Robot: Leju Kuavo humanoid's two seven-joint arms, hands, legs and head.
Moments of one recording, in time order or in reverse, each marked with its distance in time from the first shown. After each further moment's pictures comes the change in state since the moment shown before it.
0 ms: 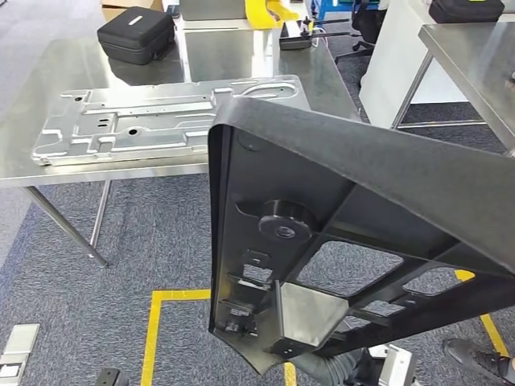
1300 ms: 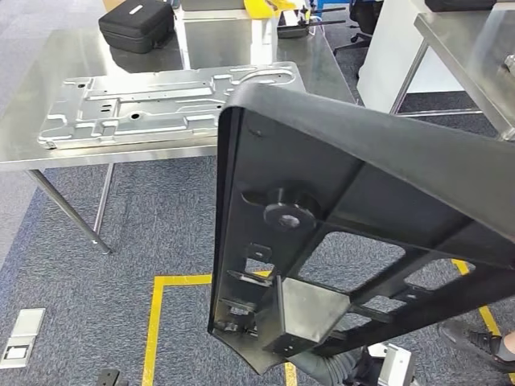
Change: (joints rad) left arm 0.004 0.000 0.001 0.000 0.000 0.000 -0.006; right arm -0.002 0.005 0.001 0.001 0.000 0.003 -0.005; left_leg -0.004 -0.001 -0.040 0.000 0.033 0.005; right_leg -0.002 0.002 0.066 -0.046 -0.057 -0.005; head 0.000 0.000
